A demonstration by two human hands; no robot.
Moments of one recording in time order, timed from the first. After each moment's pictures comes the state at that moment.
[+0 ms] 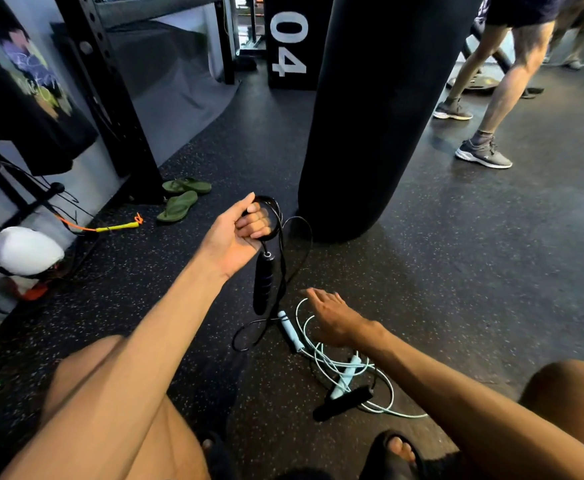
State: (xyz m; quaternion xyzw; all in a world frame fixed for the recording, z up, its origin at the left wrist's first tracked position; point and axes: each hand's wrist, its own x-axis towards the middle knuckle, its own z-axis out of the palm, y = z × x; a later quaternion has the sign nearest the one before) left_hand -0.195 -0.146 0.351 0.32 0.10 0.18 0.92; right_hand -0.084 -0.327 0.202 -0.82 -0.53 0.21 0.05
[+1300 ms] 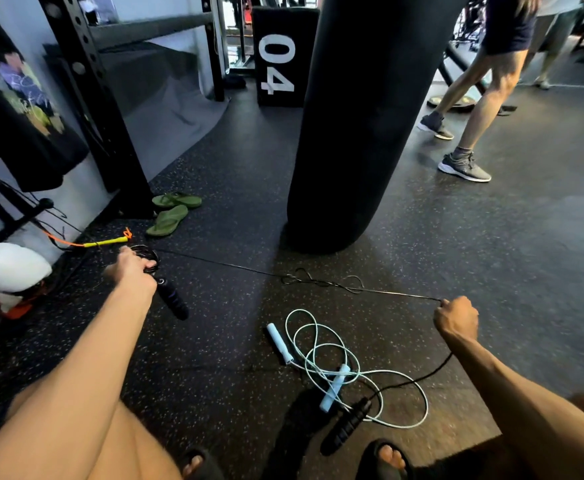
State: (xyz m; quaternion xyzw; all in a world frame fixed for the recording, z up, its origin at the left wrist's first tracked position) left_hand -0.262 -0.035 0.303 0.32 0.52 0.47 0.63; right_hand 0.035 -0.488 0.208 -0.94 0.06 0.02 0.34
